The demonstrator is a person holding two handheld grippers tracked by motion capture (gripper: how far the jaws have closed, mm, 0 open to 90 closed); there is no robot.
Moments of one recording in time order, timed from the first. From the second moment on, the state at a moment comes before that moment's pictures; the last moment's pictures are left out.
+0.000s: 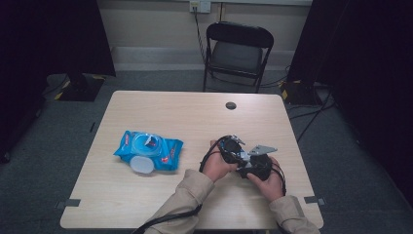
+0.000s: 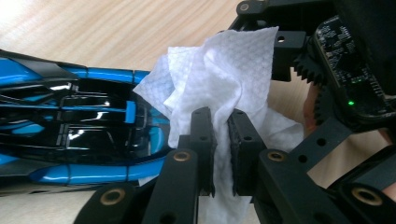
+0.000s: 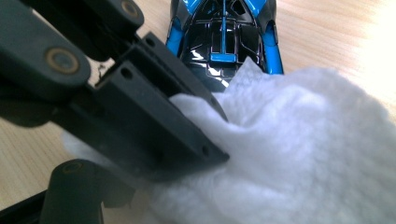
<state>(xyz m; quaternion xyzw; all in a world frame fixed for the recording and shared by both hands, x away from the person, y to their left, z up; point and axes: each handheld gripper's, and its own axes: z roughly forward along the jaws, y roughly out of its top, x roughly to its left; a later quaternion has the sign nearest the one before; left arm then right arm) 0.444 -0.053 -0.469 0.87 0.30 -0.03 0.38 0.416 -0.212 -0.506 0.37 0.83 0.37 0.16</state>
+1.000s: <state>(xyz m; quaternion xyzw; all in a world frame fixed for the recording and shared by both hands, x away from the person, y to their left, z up) 0.472 -0.029 -0.456 0.87 0.33 0.02 0.38 0.416 -0.212 -0.506 0.37 0.83 0.37 0.16</state>
